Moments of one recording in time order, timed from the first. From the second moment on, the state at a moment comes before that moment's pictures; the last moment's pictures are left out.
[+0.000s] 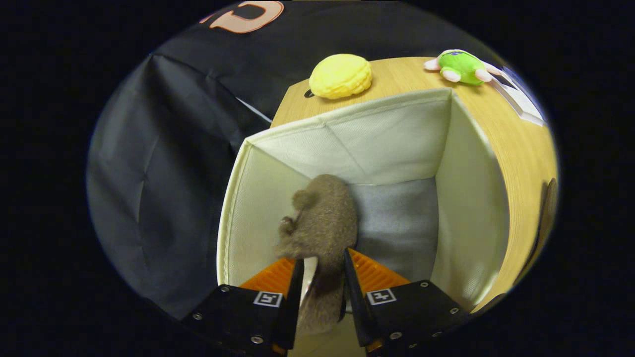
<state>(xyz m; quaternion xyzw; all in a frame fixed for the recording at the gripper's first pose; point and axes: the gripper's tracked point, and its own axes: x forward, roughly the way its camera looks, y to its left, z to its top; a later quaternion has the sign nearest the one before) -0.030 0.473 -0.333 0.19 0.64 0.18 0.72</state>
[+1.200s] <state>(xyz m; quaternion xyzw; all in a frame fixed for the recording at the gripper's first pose) -0.047 0.205 -0.255 0.14 0.48 0.15 0.85</state>
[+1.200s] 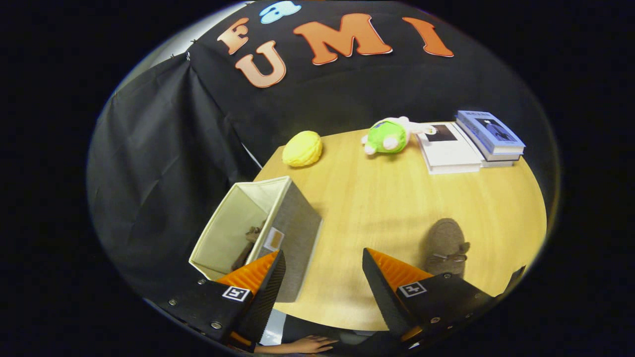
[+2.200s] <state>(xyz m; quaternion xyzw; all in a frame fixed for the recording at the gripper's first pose) -0.089 0.039 -0.374 0.02 0.54 0.00 0.84</state>
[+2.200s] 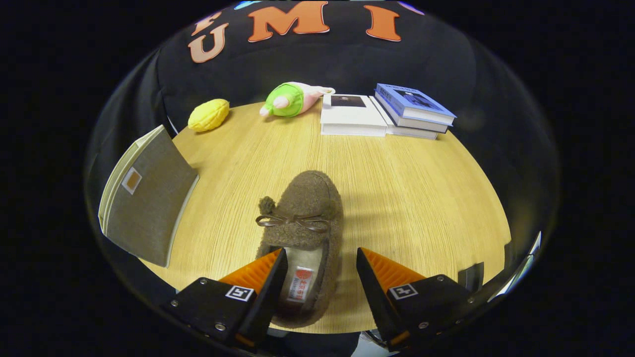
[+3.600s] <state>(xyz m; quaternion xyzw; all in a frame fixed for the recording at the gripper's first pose) -0.026 0.136 -0.309 0.16 0.49 0.04 0.86</state>
